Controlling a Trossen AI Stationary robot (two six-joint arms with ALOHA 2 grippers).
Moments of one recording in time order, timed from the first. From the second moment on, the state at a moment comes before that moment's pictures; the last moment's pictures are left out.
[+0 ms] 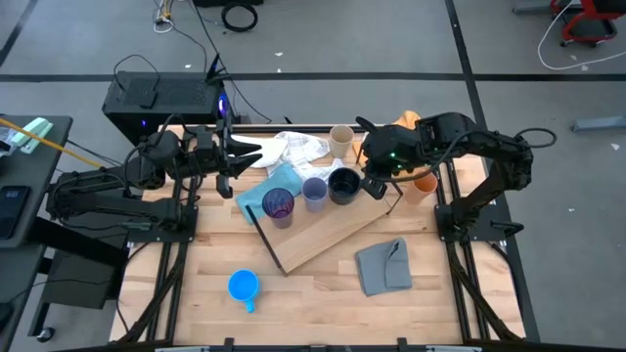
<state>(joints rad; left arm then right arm) 0.16 0.82 0.88 0.09 -0.02 -0.09 0.04 1.54 1.99 -1.47 0.26 0.50</state>
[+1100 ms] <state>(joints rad) -0.63 1.23 1.53 -1.07 -0.37 -0.57 0.01 1.49 1.99 -1.57 0.31 0.38</state>
